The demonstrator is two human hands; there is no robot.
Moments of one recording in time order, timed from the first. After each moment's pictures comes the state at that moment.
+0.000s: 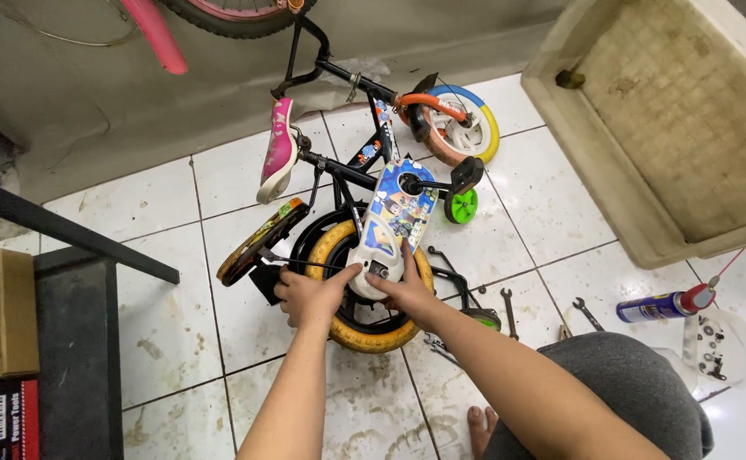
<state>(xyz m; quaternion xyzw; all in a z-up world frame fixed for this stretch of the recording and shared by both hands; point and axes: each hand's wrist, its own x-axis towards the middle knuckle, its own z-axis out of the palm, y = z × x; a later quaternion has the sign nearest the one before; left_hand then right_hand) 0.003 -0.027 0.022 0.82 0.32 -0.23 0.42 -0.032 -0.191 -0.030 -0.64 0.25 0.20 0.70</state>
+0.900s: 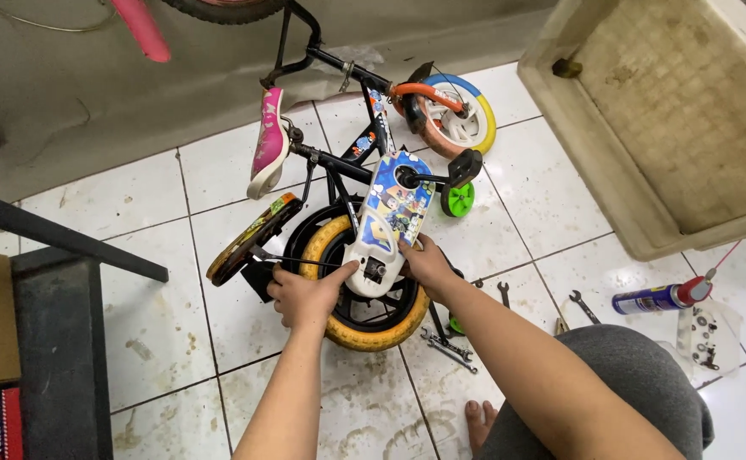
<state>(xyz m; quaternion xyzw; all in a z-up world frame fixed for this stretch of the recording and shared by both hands) 0.002 -0.024 0.018 0.82 0.32 -0.23 0.42 0.006 -0.221 -0.054 -0.66 0.33 0.16 0.65</state>
